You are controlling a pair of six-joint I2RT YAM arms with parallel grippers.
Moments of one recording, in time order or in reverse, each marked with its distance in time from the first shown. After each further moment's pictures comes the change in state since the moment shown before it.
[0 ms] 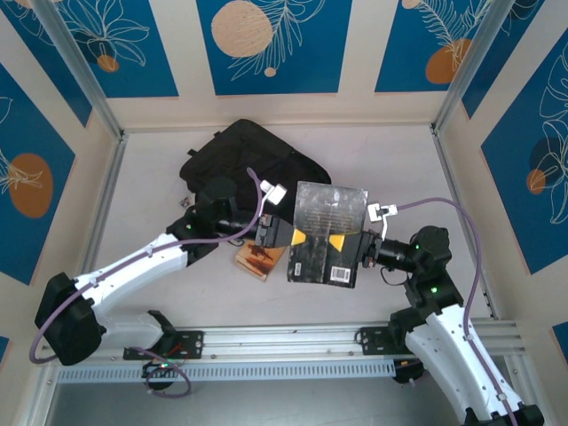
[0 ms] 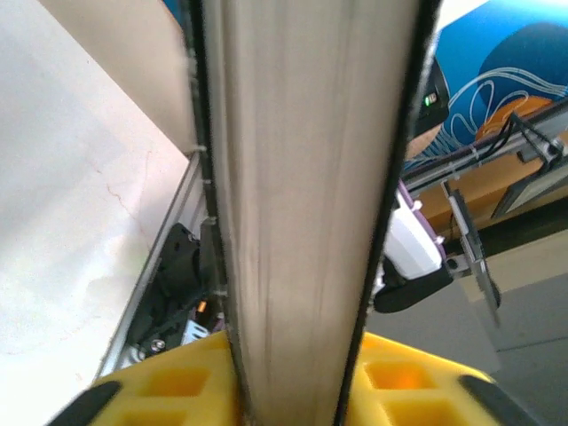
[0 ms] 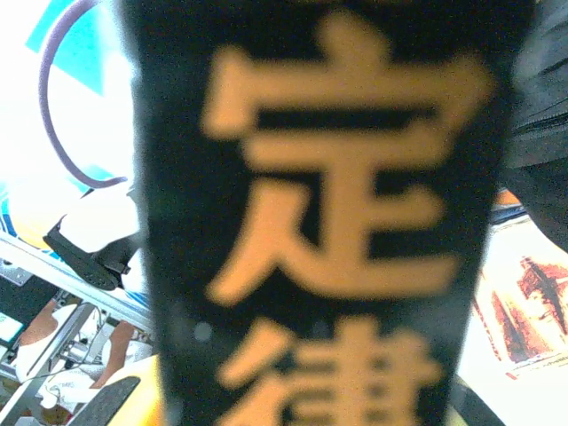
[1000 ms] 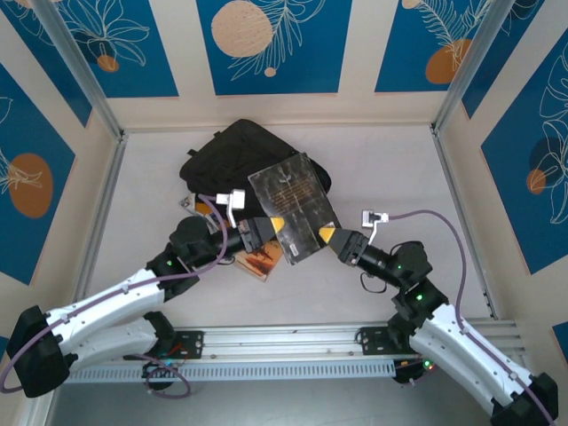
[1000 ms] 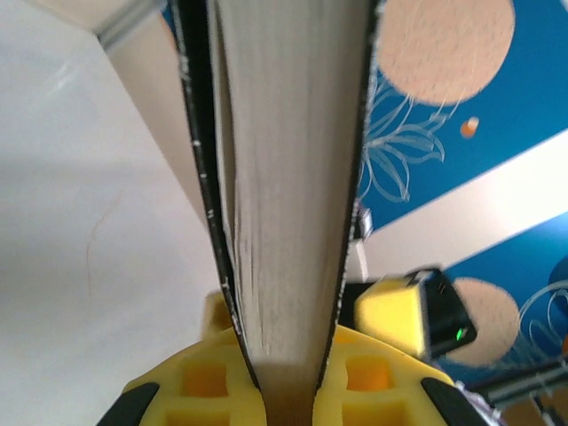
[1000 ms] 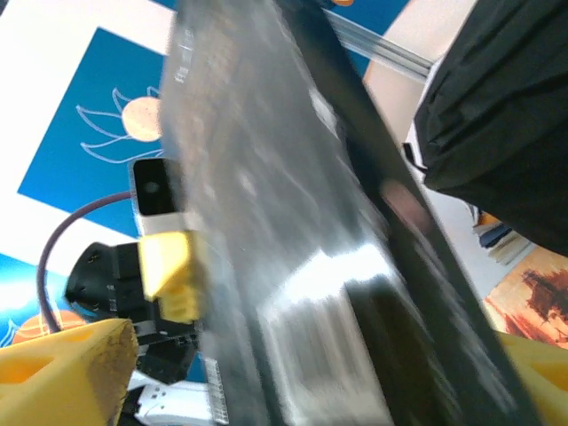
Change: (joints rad) left arm -0.085 -0.293 -0.311 0.256 -0.694 -0.172; right arm 0.331 -0.002 -0.191 0.240 0.581 0.282
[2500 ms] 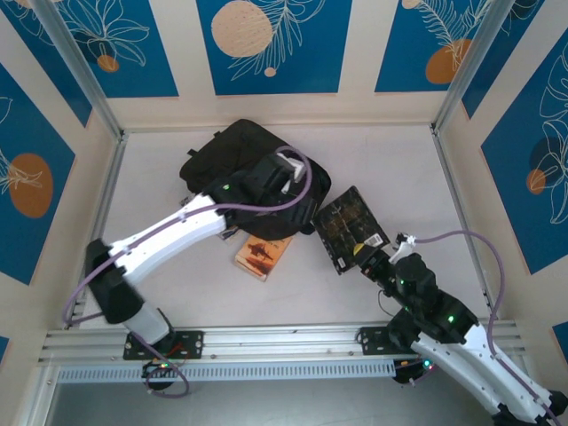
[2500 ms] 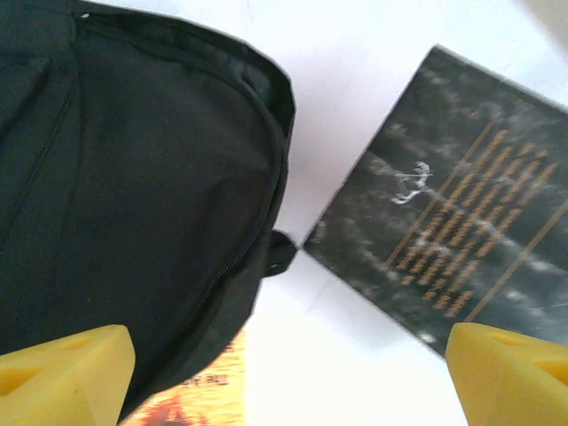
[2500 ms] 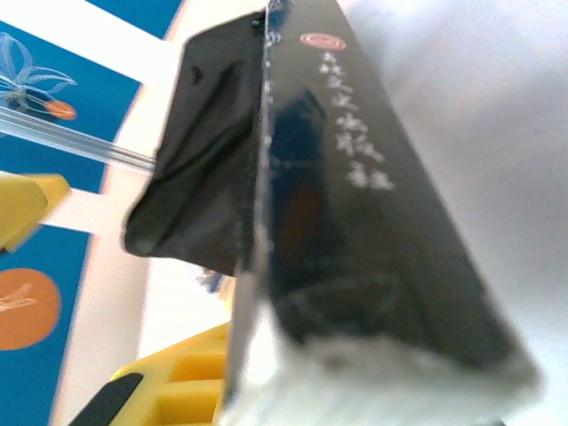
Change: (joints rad) left arm -0.040 0.698 1.007 -1.201 -0.403 0.716; right arm 0.132 -0.315 0.141 -0.949 0.629 -0.097
